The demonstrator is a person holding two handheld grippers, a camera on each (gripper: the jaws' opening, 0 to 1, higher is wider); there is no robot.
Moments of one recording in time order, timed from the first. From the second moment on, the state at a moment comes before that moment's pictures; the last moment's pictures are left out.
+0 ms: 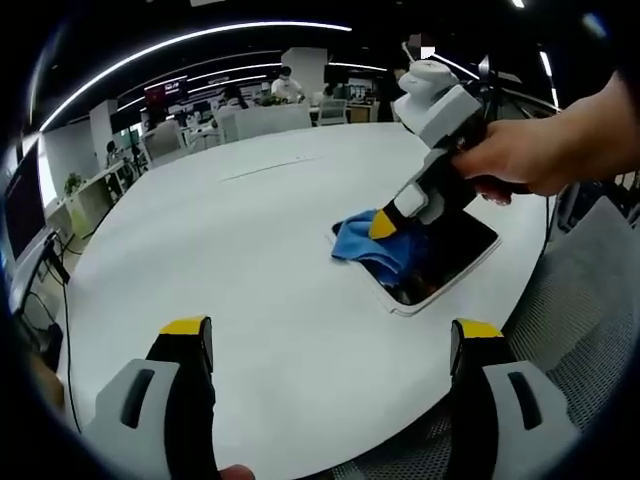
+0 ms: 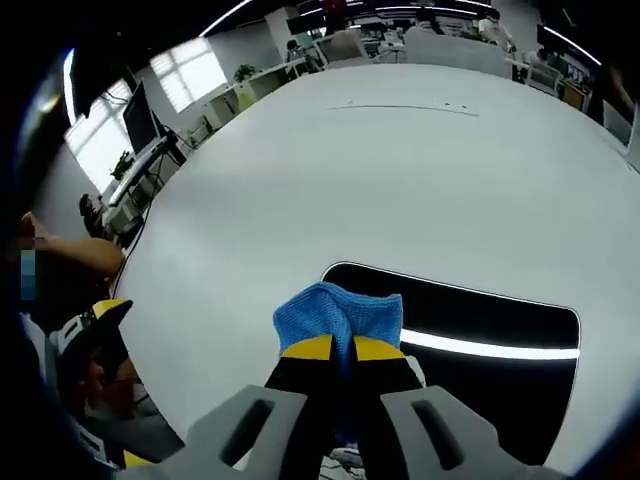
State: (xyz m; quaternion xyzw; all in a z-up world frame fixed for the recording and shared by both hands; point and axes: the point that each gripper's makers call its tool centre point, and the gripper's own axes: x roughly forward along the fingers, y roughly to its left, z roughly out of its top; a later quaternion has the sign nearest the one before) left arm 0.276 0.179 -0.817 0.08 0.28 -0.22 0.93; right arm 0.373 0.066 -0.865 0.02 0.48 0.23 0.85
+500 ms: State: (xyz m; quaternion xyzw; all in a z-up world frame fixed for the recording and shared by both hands) left arm 0.277 0.183 -0.815 0.07 0.27 -0.21 0.94; right arm 0.371 0.052 -0.864 0.02 0.47 0.24 0.85
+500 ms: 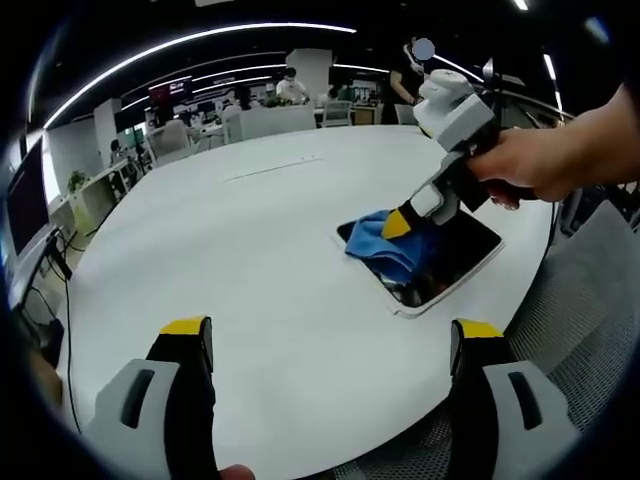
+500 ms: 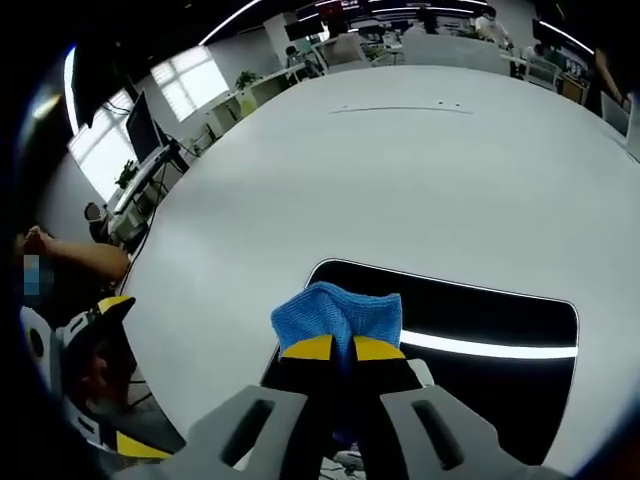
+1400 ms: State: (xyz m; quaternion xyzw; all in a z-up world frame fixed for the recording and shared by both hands) left arm 0.278 0.182 -0.814 0.08 0.27 -0.21 0.94; right arm 0.368 -0.023 -0.865 0.03 0.46 0.21 0.86
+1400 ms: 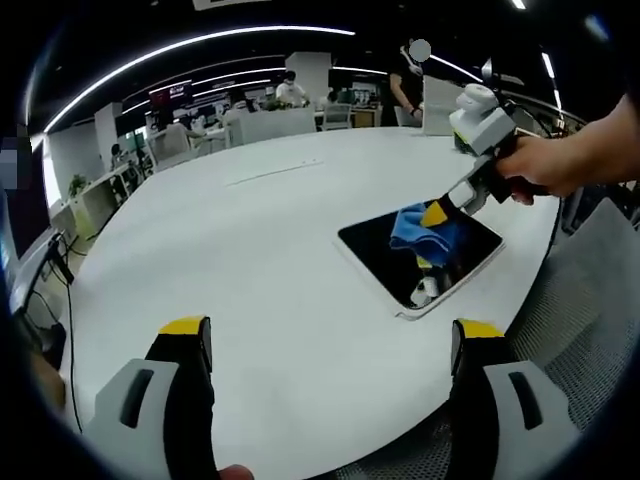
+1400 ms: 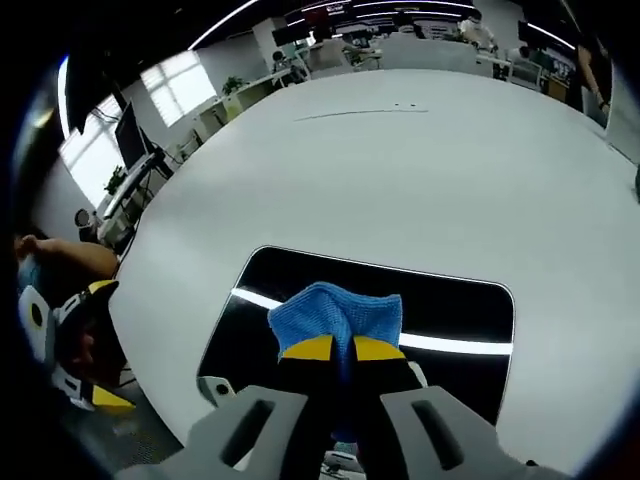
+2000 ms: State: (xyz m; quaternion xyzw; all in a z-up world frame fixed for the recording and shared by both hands) left arm 0.278 0.186 -0.811 0.07 0.27 -0.20 0.94; right arm 0.363 -0.069 -0.864 0.06 0.46 0.19 0.86
